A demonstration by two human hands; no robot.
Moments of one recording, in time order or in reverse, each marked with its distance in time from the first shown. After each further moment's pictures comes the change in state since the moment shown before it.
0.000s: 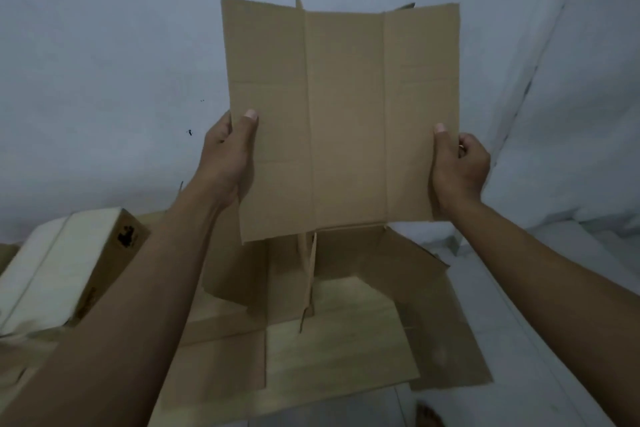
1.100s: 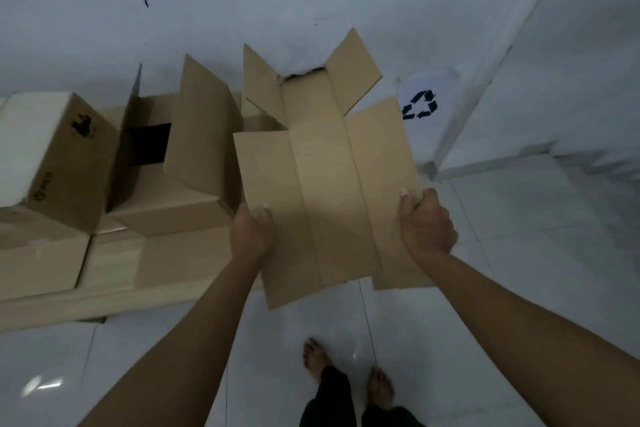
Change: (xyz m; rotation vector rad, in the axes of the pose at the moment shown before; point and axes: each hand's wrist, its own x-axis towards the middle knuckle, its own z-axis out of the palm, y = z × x) left_hand -0.185 -0.246 0.013 0.523 0.162 -0.442; right_hand -0.168 0.139 -0.091 -0.884 -0.318 0.270
